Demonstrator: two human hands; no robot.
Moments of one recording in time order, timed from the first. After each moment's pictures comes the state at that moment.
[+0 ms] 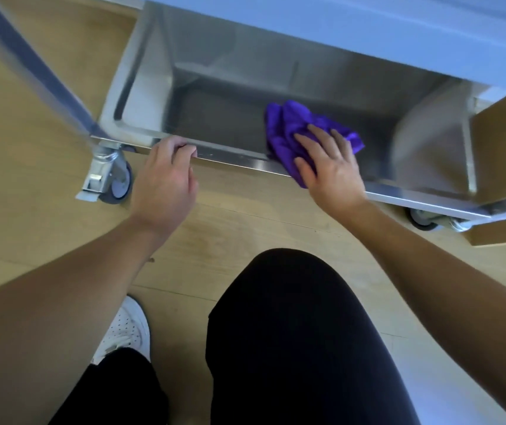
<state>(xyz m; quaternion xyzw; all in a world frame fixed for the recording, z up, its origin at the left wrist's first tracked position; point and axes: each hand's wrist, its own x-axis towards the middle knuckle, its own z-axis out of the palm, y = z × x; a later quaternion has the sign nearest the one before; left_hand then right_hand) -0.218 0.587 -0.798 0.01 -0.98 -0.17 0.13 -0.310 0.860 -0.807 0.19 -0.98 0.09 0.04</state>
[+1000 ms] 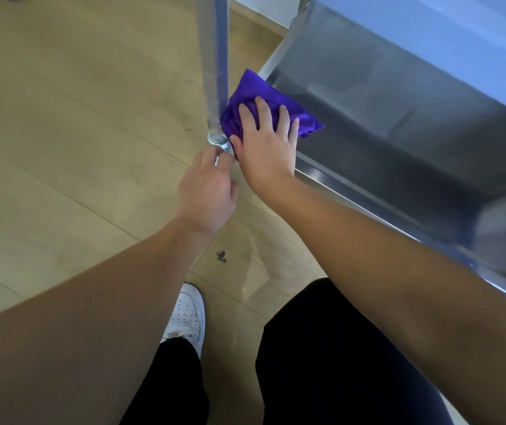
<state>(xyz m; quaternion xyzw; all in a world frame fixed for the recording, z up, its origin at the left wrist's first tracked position) -0.185 0.491 -0.803 0.19 -0.96 -0.17 0.11 -0.301 0.551 -0.807 0.31 -0.95 0.04 0.01</state>
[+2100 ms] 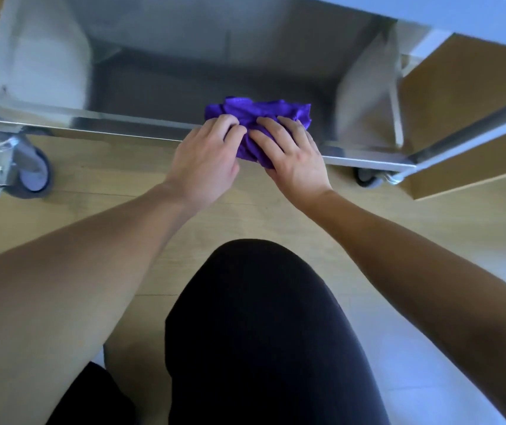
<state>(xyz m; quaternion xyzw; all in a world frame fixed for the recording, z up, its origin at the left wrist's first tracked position) -0.270 0.727 -0.790 -0.20 -0.96 -0.15 0.09 -0.297 0.923 -0.834 0.28 -0.93 0.01 0.24</state>
